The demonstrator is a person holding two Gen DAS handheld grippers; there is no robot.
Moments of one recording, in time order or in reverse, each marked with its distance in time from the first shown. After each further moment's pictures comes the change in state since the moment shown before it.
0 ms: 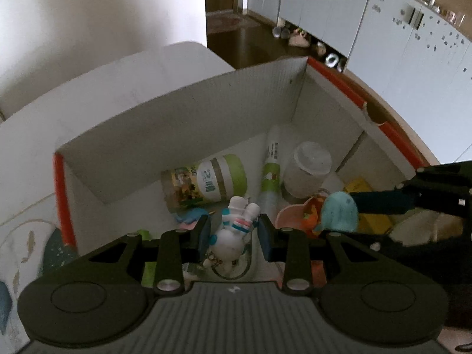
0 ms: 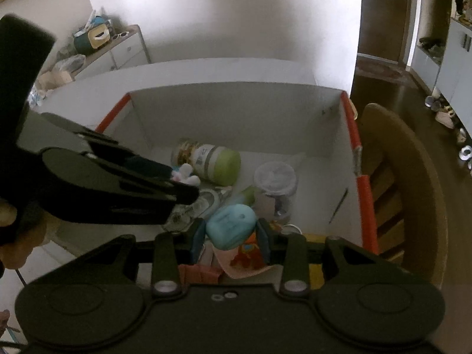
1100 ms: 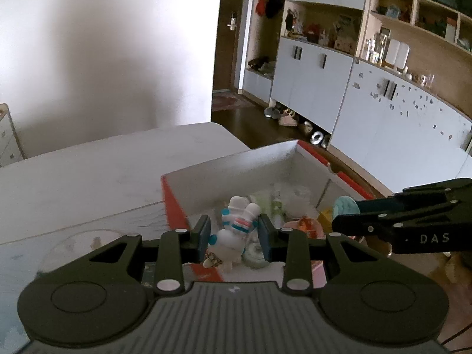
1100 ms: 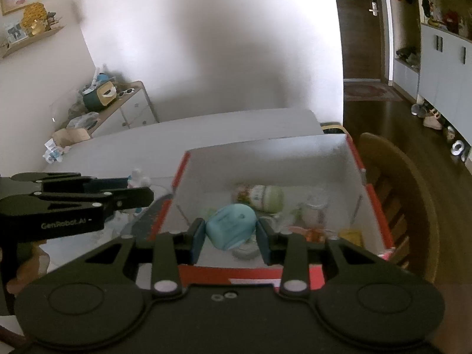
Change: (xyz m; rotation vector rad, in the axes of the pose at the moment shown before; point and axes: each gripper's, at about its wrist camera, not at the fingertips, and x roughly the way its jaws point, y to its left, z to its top) left arm -0.152 0.055 -0.075 -0.025 -0.359 -0.051; right arm -0.096 0.047 -0.015 0.137 -0.207 -0.005
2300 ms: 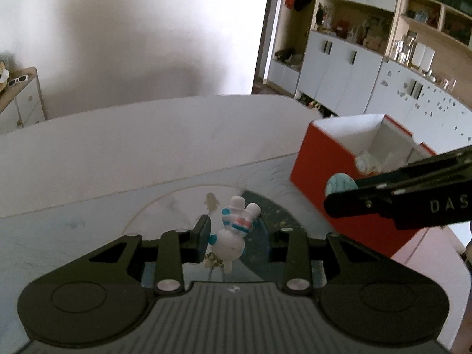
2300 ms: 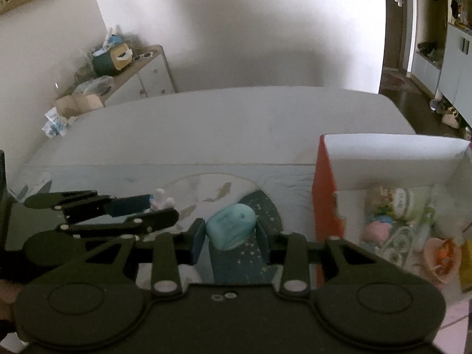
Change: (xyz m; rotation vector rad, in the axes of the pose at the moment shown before) left arm -0.008 0.196 -0.068 -0.064 0.025 0.030; right arm 0.120 0.186 0.018 -0.041 0.099 -0.023
